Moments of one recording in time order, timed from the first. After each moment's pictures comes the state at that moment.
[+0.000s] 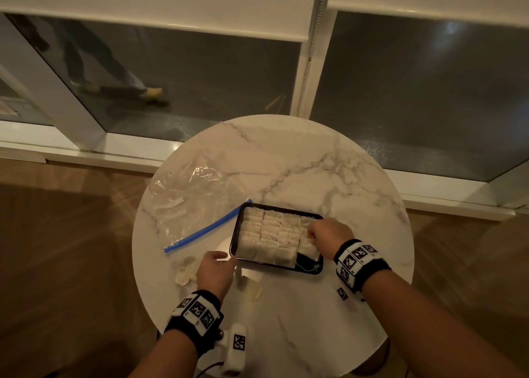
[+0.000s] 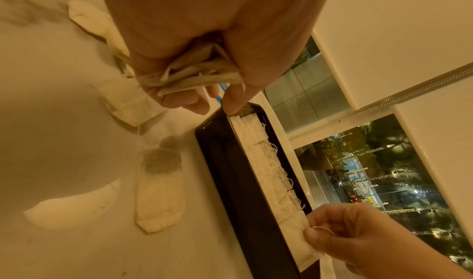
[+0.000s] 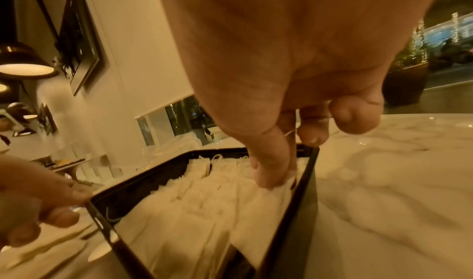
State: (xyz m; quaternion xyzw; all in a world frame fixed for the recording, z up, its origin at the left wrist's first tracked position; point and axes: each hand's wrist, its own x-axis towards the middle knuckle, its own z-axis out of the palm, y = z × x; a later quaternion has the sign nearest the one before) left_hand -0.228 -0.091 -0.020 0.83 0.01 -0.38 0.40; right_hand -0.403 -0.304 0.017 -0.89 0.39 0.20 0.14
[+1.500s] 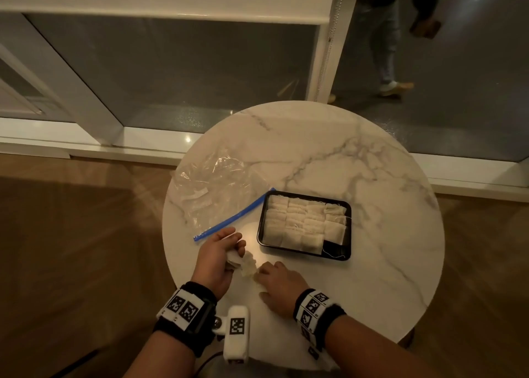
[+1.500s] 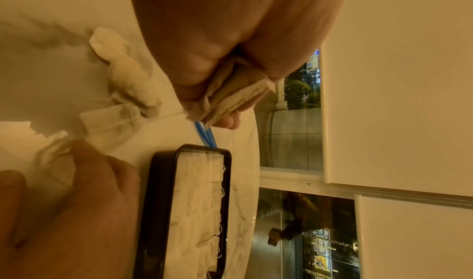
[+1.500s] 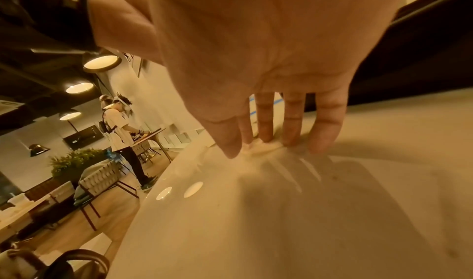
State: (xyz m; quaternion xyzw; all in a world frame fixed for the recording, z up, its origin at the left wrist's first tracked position) left_hand -0.187 -0.063 0.051 0.58 0.13 -0.49 0.64; right_hand -0.341 -0.126 -0.035 -0.92 0.19 0.20 0.26
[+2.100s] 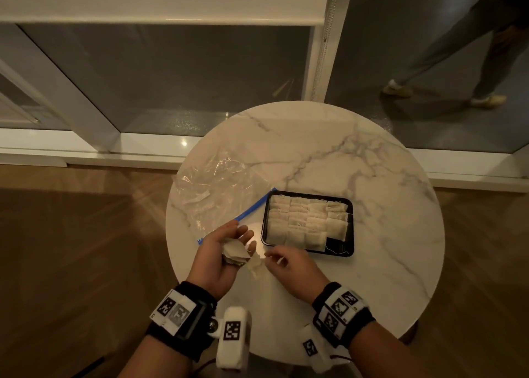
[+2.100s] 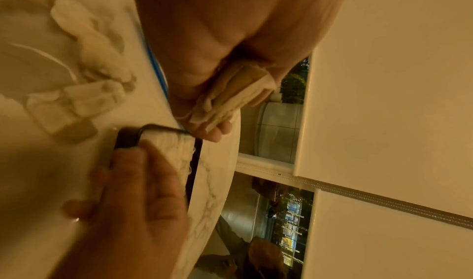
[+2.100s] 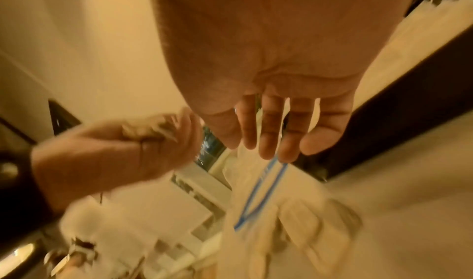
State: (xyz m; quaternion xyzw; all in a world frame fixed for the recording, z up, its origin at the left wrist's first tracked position) left_hand -0.184 -0.063 0.099 0.49 0.18 -0.54 0.66; right_hand -0.339 -0.141 0.019 -0.79 0.37 -0.01 0.48
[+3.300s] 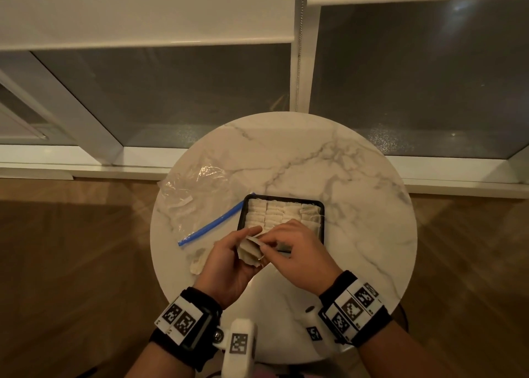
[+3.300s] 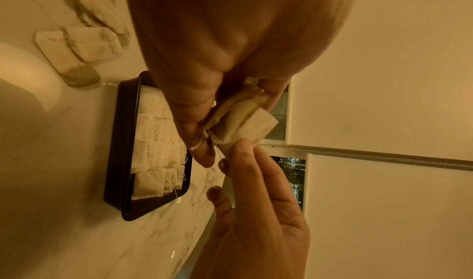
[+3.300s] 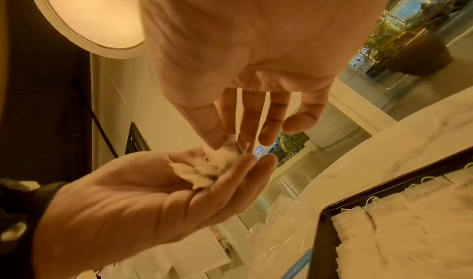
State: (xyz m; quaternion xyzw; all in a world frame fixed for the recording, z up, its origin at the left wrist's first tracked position) left_hand -0.278 -0.084 0.125 0.49 0.10 -0.59 0.64; right_hand -0.406 -0.179 0.097 -0.86 0.25 -0.19 0.40
